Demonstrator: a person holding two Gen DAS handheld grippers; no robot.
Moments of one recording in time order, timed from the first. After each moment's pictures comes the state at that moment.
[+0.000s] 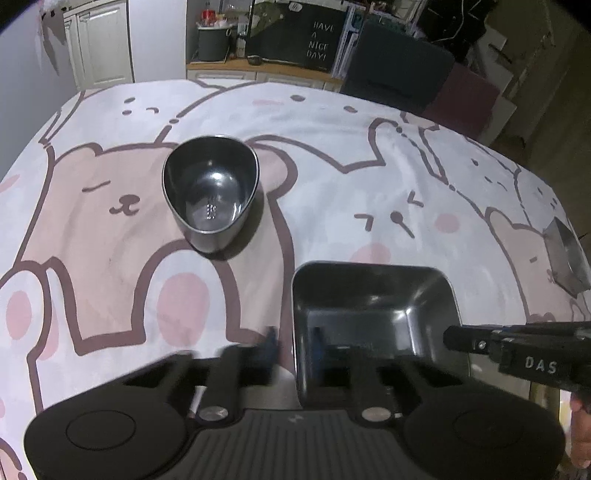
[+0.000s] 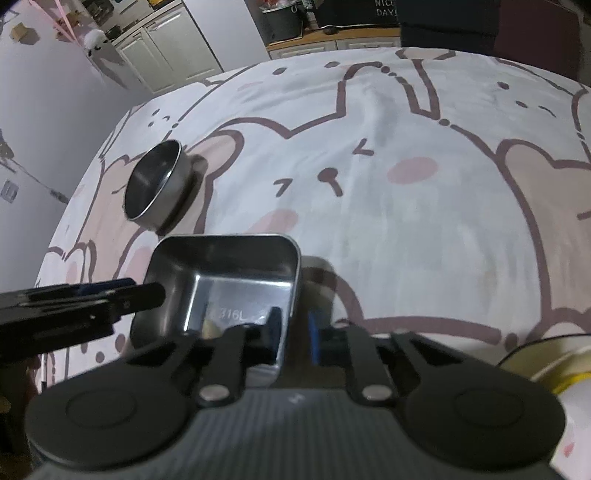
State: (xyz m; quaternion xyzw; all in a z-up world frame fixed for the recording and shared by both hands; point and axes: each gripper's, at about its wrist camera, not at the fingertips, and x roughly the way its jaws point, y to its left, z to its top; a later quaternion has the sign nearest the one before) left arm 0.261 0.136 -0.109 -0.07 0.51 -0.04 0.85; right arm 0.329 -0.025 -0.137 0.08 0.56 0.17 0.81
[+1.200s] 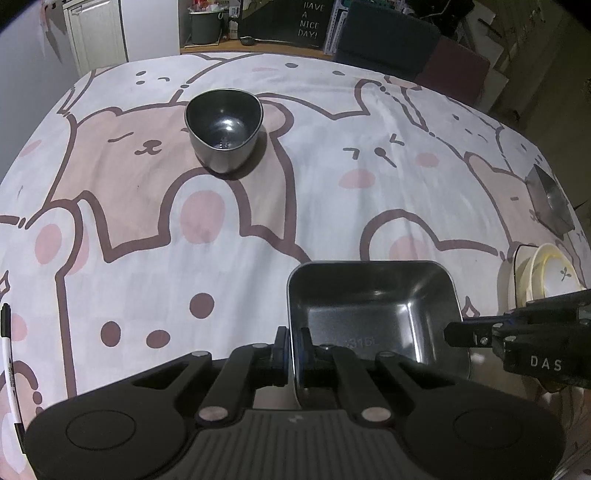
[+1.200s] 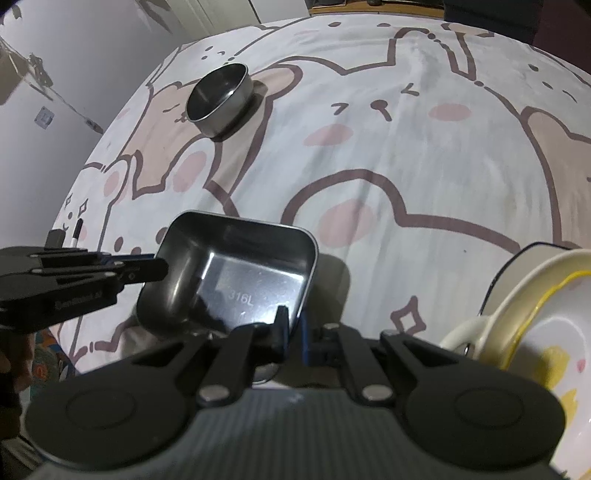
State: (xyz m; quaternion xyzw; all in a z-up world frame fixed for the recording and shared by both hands) left arm 0.183 0.139 -0.098 -0.04 0.54 -0.05 0.84; right arm 0.266 -0.016 -0.125 0.03 0.60 0.23 0.77
